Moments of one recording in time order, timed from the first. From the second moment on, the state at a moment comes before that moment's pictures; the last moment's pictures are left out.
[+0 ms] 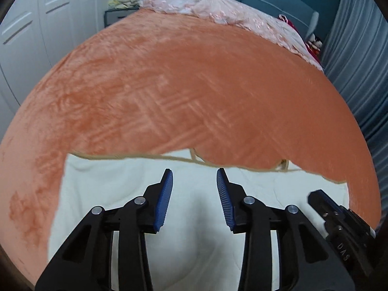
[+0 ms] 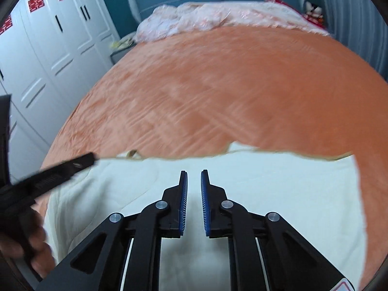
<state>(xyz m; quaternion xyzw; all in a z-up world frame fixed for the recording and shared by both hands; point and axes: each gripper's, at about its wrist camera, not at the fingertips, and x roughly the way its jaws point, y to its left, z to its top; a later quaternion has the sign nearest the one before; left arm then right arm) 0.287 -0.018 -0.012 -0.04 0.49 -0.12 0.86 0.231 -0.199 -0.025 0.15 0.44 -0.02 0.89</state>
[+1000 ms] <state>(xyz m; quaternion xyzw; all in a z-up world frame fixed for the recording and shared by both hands) 0.283 -0.054 -0.096 0.02 0.48 -0.10 0.87 0.253 -0.203 -0.097 0.18 0.45 -0.05 0.87</state>
